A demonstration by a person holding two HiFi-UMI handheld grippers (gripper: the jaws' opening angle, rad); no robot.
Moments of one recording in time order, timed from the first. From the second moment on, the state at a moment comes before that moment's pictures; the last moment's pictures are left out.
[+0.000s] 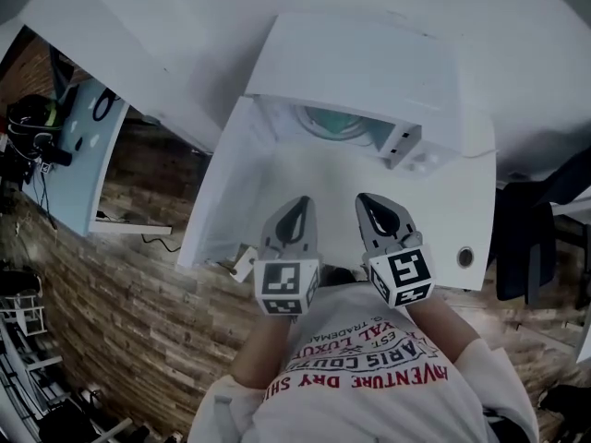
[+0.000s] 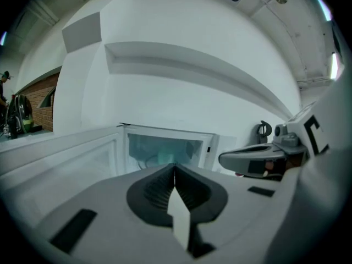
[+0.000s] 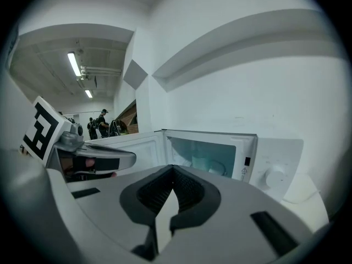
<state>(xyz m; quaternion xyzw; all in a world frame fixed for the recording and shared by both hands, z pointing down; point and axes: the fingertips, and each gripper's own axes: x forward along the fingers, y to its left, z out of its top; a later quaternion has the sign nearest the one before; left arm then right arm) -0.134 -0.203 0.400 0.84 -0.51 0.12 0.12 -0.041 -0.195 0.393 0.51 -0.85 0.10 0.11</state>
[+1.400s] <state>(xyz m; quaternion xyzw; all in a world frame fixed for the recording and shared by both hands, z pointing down) -0.071 -0.382 0.496 0.89 -0.41 0.11 0.14 -0.006 -0.306 0.468 0.59 -0.78 0.17 0.13</state>
